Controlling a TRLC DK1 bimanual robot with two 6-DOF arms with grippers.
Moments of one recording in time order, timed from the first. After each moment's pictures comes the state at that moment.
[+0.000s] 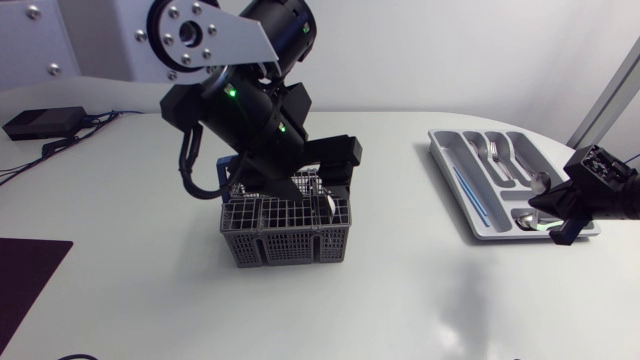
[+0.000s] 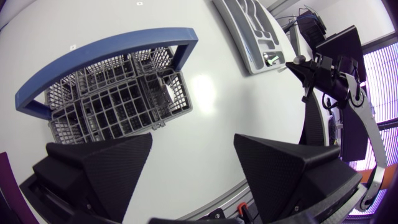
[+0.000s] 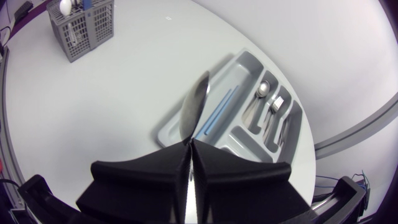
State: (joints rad) left arm -0.72 1.69 1.54 -0.94 0.22 -0.48; right arm -0.48 1.40 0.87 -0.46 -0.48 -1.11
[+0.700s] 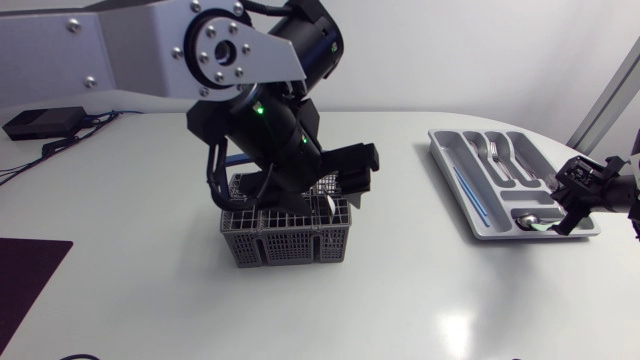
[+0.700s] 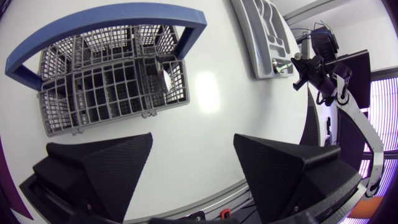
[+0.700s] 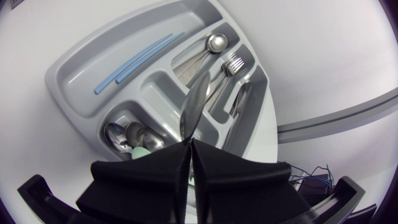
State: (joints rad) left arm -0.78 1.73 1.55 -0.94 0.18 -0.68; right arm -0.56 1.77 0.97 -0.04 -0.25 -1.25
